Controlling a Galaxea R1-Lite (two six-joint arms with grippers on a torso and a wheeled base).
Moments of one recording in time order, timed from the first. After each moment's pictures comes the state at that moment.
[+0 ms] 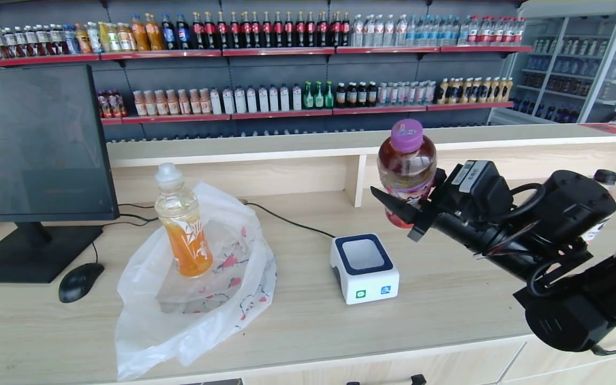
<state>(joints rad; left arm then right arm) 0.00 0.00 0.00 0.00 0.00 0.01 0.40 1.92 -0.70 -1.57 0.48 -0.54</state>
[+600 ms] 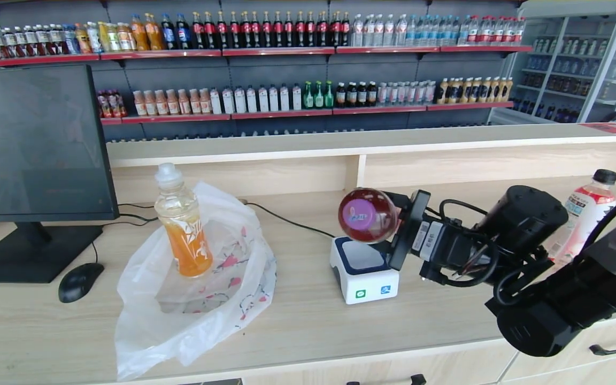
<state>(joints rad) 0.00 0.00 0.00 -0.01 0.00 0.05 0.46 2.01 -0.71 -1.57 0.69 -0.87</state>
